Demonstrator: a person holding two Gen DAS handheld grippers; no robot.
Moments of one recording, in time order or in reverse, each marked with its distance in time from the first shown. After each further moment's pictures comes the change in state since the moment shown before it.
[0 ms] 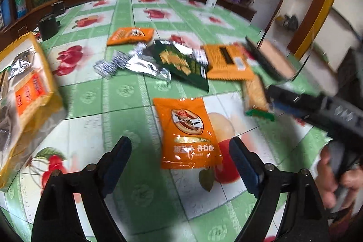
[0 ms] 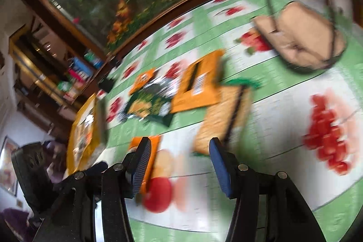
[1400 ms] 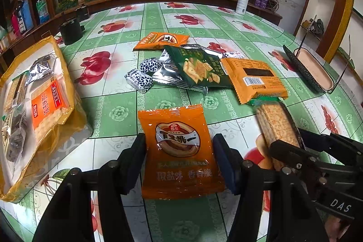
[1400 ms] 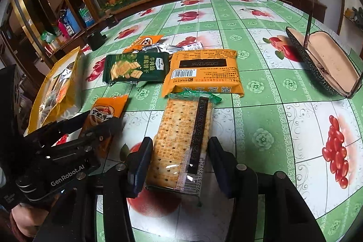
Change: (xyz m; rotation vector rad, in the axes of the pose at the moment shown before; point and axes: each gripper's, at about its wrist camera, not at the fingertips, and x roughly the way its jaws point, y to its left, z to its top) left arm 0.017 0.026 0.011 -0.028 -0.070 0.179; right arm 0.048 0.054 -0.024 -0.299 0.110 -0.175
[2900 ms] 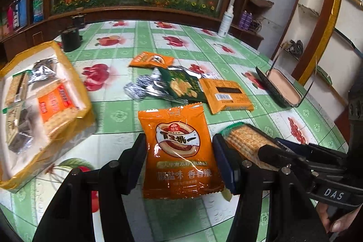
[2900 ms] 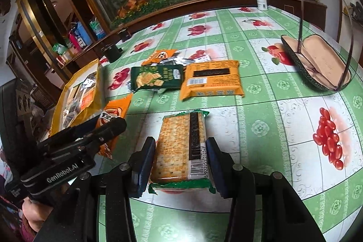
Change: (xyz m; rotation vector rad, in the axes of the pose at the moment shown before) left arm -0.055 0.016 -0.012 -0.058 -0.123 -0.150; right arm -0.045 0.013 -0.012 0.023 -0.074 0.076
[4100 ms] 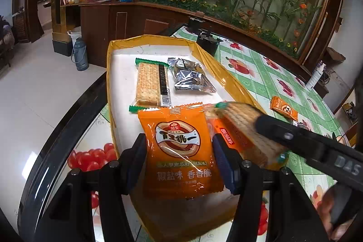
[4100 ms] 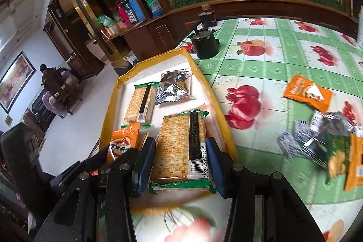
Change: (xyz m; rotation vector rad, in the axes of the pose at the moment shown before) left arm -0.052 0.202 0.007 -0.344 -0.090 0.346; right arm 0.143 0.210 0.079 -0.199 0.098 0.254
